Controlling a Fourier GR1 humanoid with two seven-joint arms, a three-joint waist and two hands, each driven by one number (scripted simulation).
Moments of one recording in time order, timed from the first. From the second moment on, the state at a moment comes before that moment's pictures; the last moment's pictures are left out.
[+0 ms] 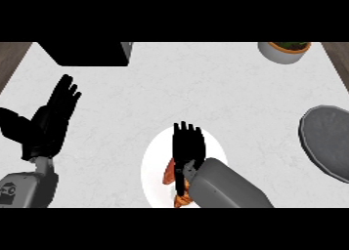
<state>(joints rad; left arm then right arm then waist) -0.19 0.22 0.01 -1.56 0.17 0.14 0.21 -0.61 0.00 0.80 -1.08 0.57 0.13 0.97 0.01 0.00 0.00</state>
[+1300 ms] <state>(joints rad) -0.12 0.22 0.08 -1.62 0.15 0.10 0.24 -0.37 -0.36 0.98 -1.46 0.72 -0.13 0.79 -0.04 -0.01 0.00</state>
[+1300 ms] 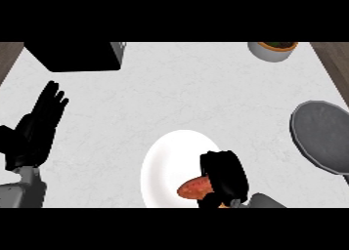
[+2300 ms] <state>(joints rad) -0.13 0.20 0.07 -1.62 0.14 0.09 0.23 -0.13 -0.90 0.59 -2.31 0.94 -0.09 0.95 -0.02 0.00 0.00</state>
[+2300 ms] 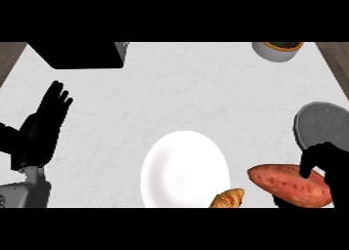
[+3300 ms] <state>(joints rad) -0.16 0.18 0.06 -1.60 0.12 0.08 0.23 -0.02 -0.89 -0.01 -1.52 0.38 -0.33 0.03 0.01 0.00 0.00</state>
